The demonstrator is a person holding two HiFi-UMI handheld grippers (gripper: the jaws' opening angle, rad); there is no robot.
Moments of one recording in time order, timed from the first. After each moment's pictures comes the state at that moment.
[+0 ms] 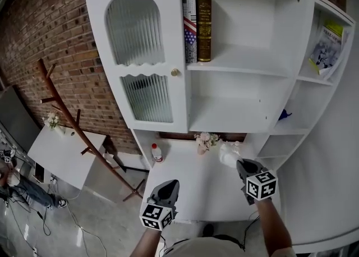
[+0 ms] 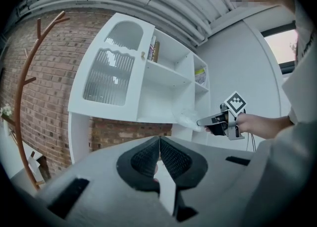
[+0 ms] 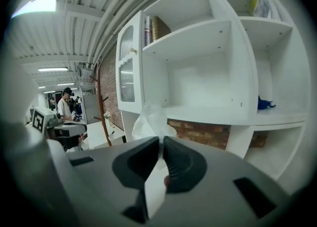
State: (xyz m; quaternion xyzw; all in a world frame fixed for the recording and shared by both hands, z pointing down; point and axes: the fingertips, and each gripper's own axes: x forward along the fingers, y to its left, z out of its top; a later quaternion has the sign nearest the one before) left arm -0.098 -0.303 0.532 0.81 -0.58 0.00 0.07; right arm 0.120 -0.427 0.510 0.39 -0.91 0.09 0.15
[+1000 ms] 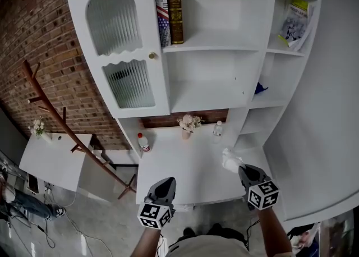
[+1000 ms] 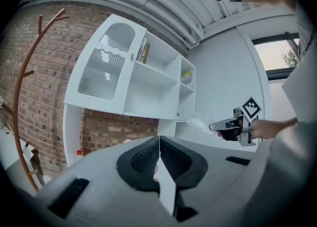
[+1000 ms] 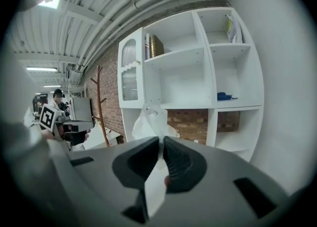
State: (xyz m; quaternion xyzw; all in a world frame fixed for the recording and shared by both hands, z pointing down) left arm -0.060 -0.234 0.546 0.84 -0.53 0.00 0.08; right arm 0.198 -0.289 0.529 0.46 -0.87 0.10 0.12
